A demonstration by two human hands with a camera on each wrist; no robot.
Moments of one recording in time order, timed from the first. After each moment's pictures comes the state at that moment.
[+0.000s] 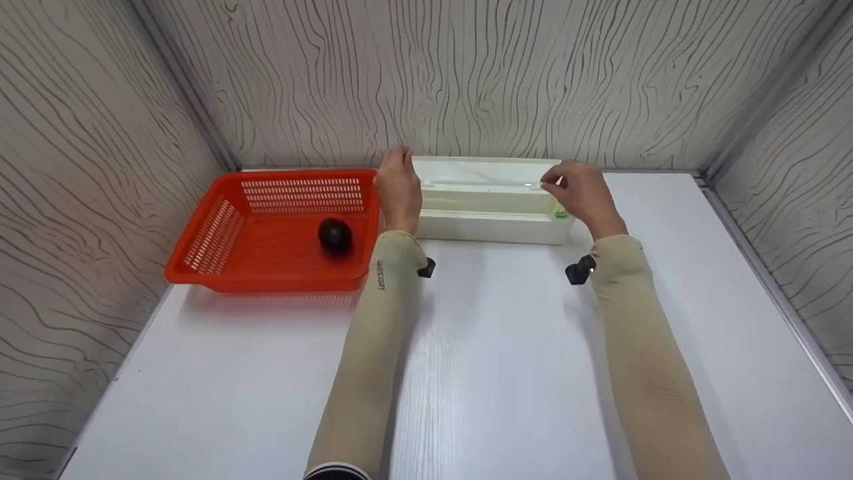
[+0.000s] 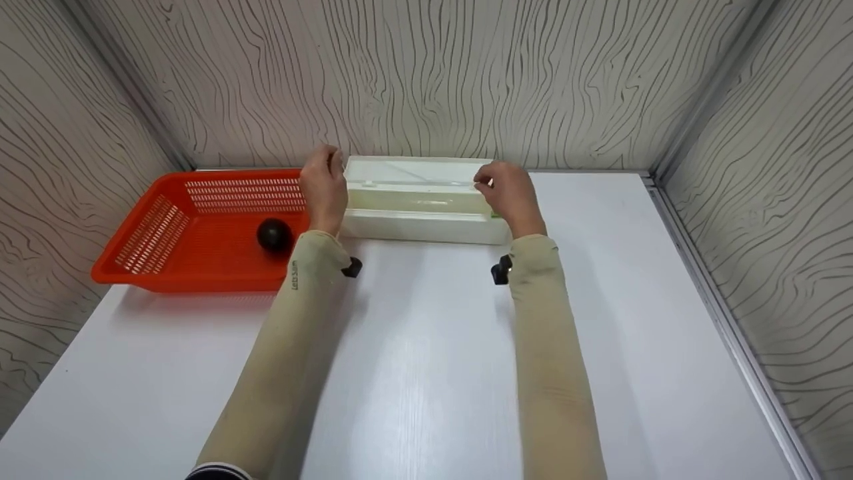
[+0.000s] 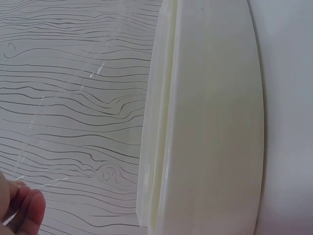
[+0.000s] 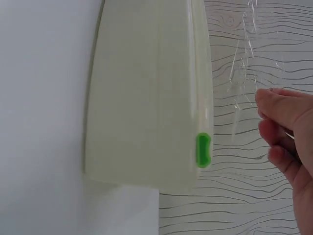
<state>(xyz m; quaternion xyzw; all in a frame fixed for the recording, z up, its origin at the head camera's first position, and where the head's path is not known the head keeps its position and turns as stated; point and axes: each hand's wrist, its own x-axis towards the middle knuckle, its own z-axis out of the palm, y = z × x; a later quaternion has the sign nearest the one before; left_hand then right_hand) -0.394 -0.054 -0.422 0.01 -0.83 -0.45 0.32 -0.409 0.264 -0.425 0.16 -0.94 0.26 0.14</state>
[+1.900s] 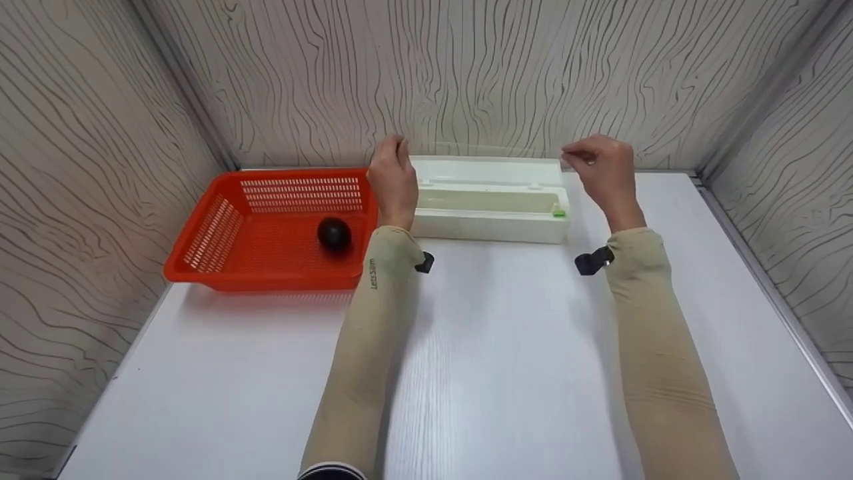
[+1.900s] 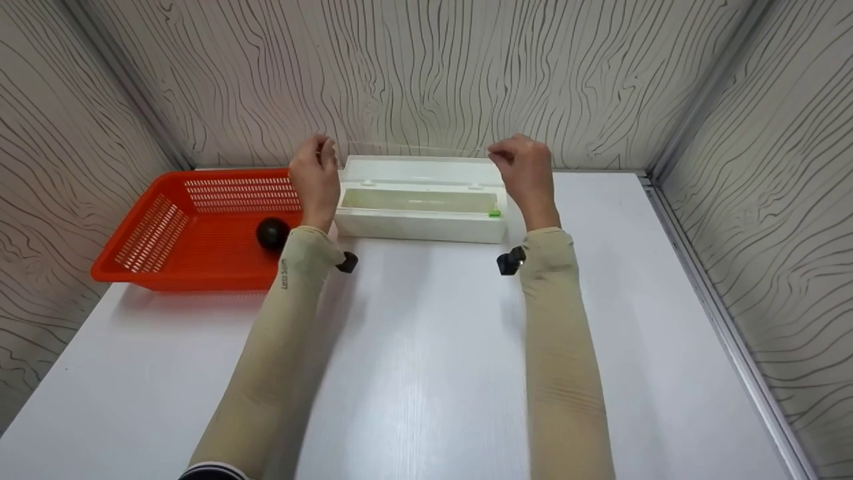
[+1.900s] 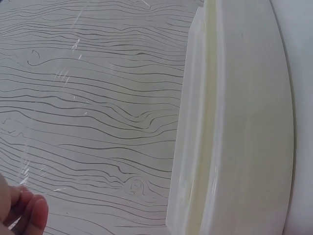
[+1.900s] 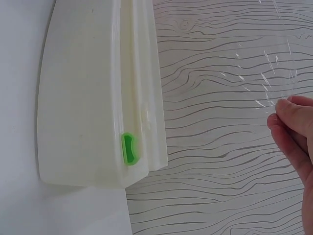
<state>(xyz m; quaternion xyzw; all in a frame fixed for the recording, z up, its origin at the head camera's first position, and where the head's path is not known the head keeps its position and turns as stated) -0.382 -0.056 -0.401 0.00 -0.81 -0.46 0.36 -0.396 0.273 -0.391 0.13 -0.89 0.32 0.31</state>
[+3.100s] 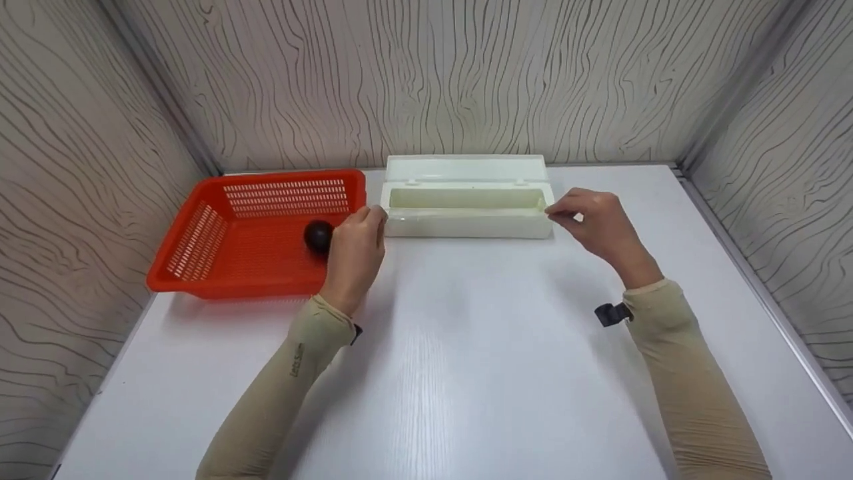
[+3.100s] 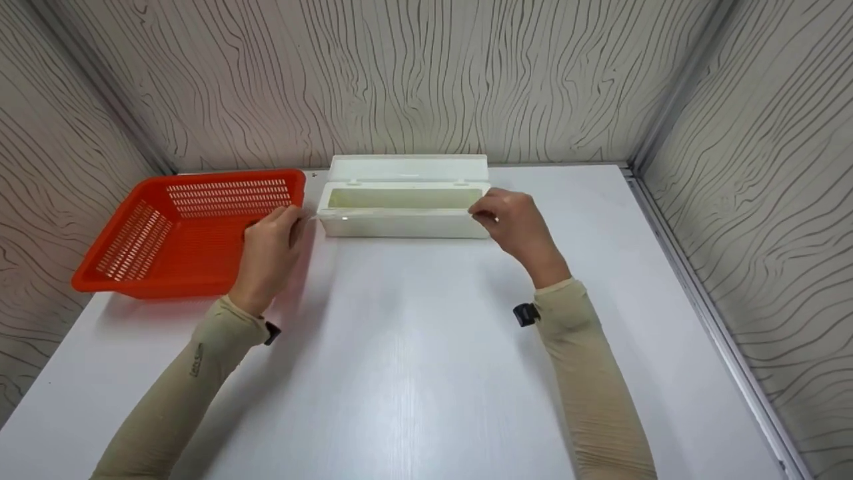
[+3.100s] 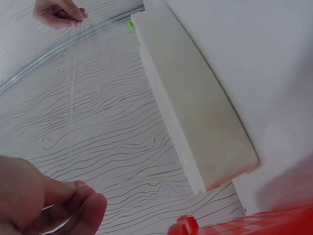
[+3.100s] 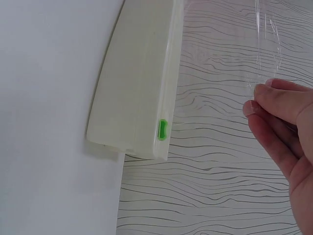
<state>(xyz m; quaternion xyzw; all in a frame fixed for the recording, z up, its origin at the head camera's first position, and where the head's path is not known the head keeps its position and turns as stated) -0.272 -0.100 -0.418 -0.13 -0.93 -0.24 0.26 -0.311 0.286 -0.417 0.30 -0.89 0.24 0.26</state>
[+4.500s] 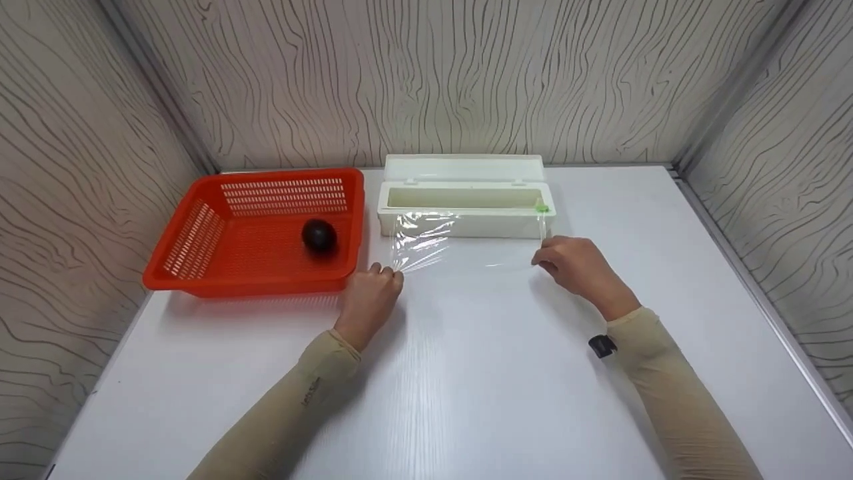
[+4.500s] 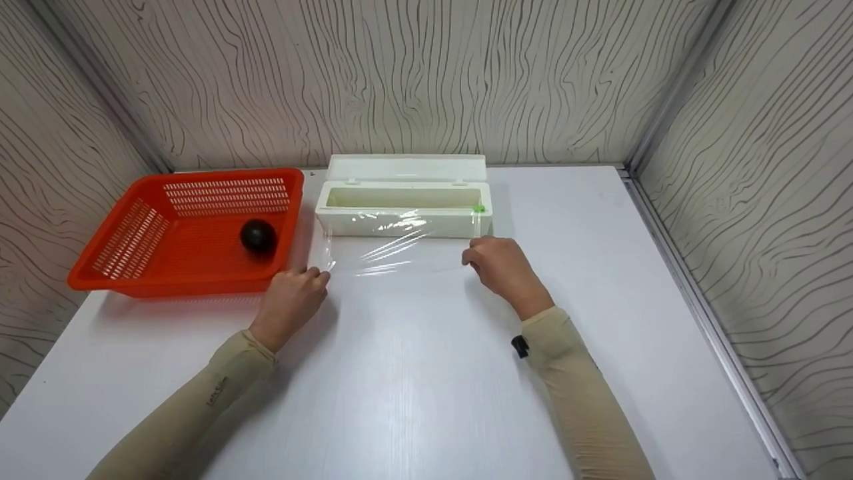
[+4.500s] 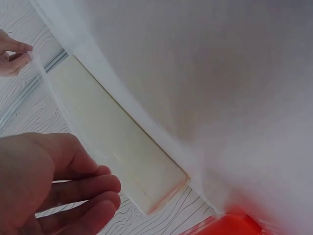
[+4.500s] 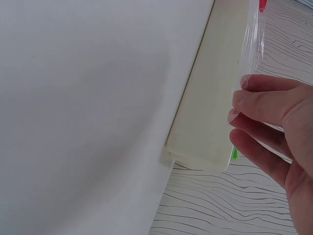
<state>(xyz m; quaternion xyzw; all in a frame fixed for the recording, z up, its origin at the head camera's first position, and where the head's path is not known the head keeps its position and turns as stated) -0.248 -0.100 -0.502 -0.25 -0.92 0.10 0.29 -0.292 0.277 -0.479 0.31 -0.93 0.11 0.16</state>
